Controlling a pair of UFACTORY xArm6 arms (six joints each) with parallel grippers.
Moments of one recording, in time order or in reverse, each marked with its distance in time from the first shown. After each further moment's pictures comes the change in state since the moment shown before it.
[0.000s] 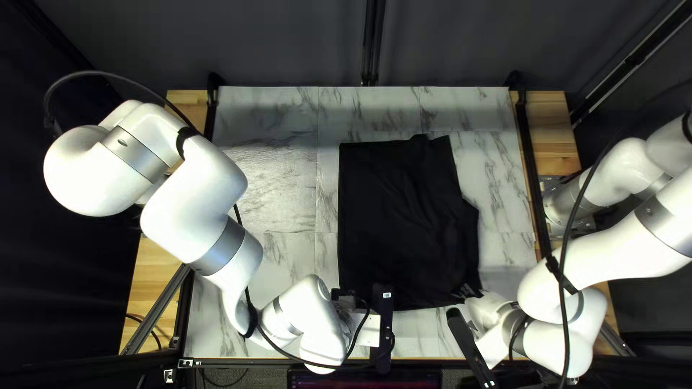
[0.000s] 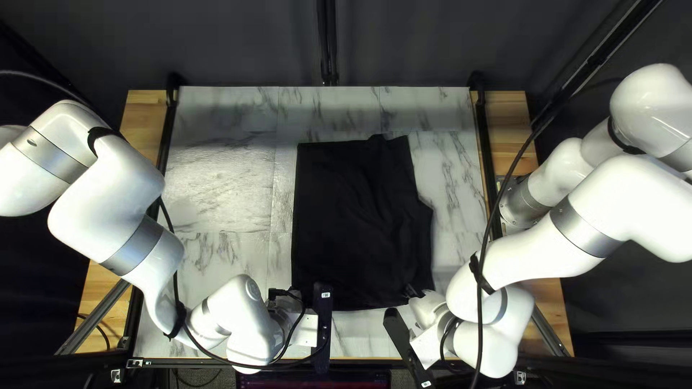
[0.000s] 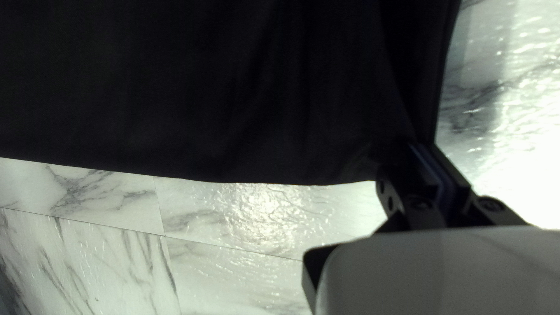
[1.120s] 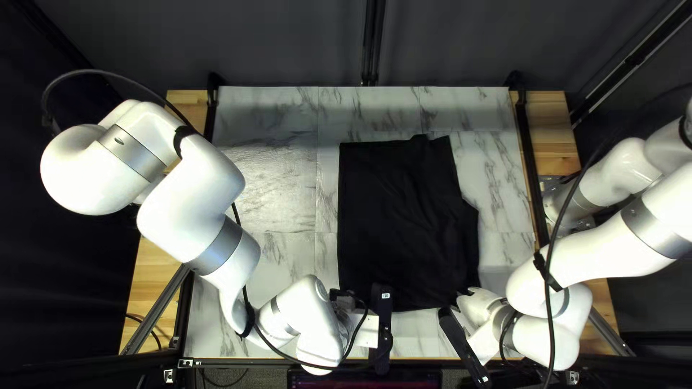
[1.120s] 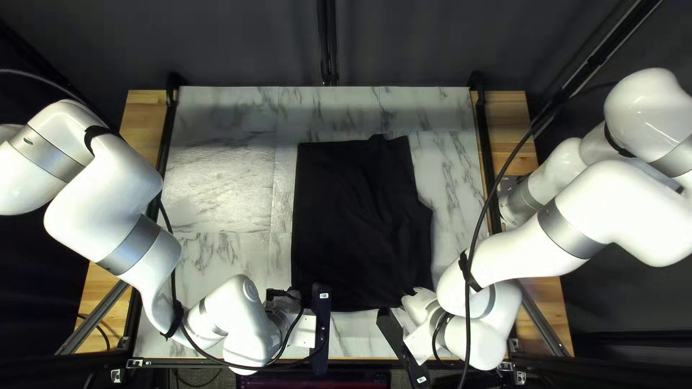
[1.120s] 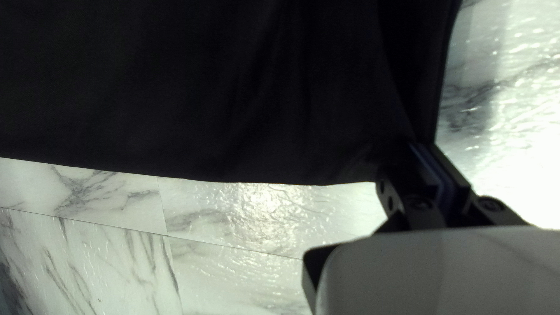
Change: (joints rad) left arm -0.004 -0.010 0.011 0.021 -0.011 -0.015; right arm -0.039 0.008 -0.005 0.020 -0.010 -0.089
